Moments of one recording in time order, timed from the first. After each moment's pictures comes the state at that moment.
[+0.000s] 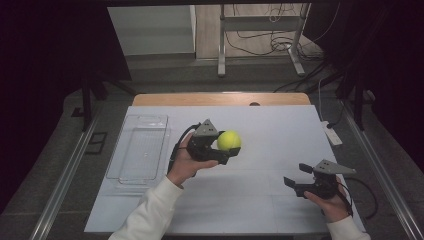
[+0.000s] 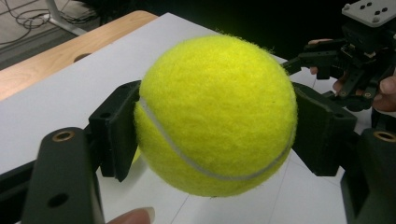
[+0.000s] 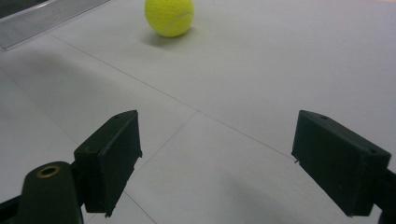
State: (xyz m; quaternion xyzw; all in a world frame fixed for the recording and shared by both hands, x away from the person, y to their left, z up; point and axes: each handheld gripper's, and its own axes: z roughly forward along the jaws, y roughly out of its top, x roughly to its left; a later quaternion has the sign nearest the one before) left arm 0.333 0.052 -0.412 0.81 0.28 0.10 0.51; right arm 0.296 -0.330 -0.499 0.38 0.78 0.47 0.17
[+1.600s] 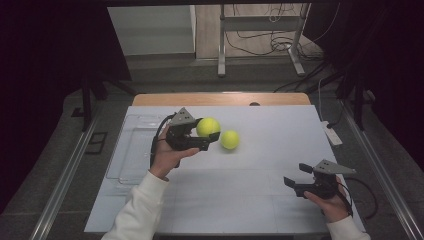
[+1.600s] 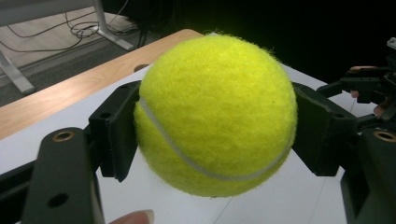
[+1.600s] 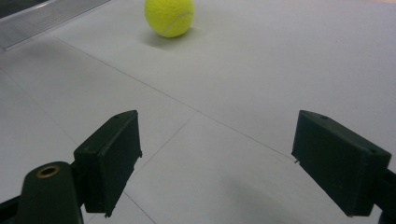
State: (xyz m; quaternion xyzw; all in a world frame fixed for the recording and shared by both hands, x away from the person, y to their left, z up) left arm 0.343 0.105 -0.395 0.78 0.33 0.15 0.51; right arm 0.296 -0.329 -0.499 0.38 0.78 0.47 0.17
